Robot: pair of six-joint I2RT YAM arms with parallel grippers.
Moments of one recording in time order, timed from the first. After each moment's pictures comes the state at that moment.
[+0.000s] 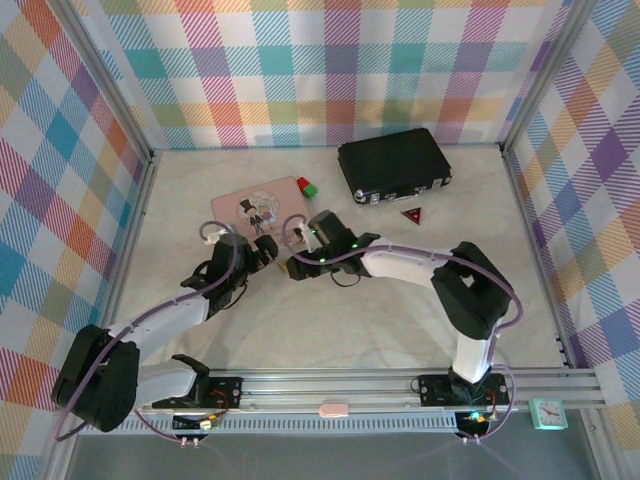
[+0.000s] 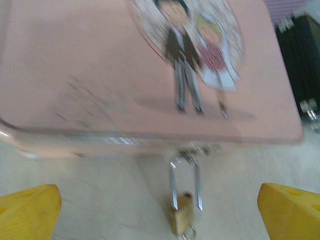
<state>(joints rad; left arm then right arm) -0.40 1.18 0.53 -0.01 -0.19 -0.84 0.87 1.84 1.21 -0.21 -0.25 0.38</state>
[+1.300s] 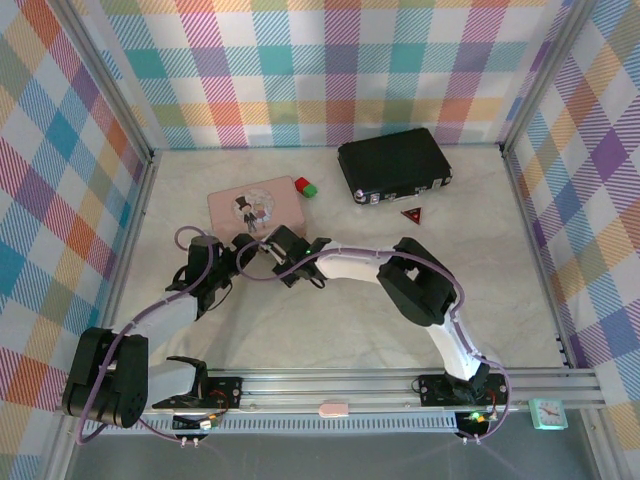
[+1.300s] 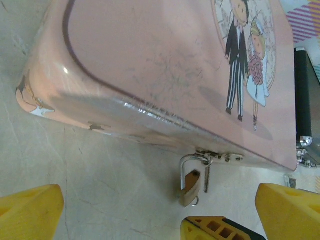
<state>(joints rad) -0.18 1.19 0.43 0.14 0.11 -0.97 0.97 2.15 1.51 -0.35 0.14 0.03</state>
